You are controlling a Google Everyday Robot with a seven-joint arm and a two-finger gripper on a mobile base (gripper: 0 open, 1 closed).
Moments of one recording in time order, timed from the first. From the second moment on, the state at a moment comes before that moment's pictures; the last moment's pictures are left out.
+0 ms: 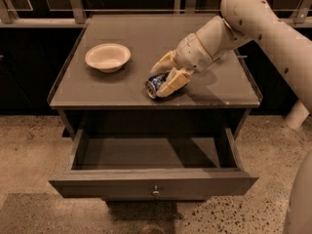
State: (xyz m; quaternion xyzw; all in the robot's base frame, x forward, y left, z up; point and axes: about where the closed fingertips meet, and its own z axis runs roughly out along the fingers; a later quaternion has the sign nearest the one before) arm 0.605 -0.035 0.862 -0.72 0.56 0.26 0.31
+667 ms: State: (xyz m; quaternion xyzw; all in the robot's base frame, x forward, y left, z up) arm 0.575 -0.054 0.901 -0.70 0.58 0.21 0.35
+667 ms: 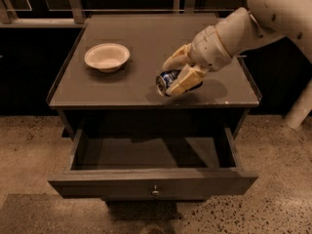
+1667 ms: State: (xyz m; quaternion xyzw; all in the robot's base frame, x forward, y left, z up) arm 0.473 -0.115 0.855 -0.54 0.71 0.23 0.40
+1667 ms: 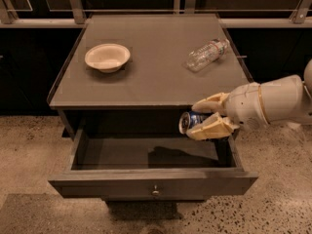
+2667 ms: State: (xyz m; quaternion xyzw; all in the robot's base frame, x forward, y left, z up) arm 0.500 -0.133 0.753 -0.51 0.73 0.23 0.39
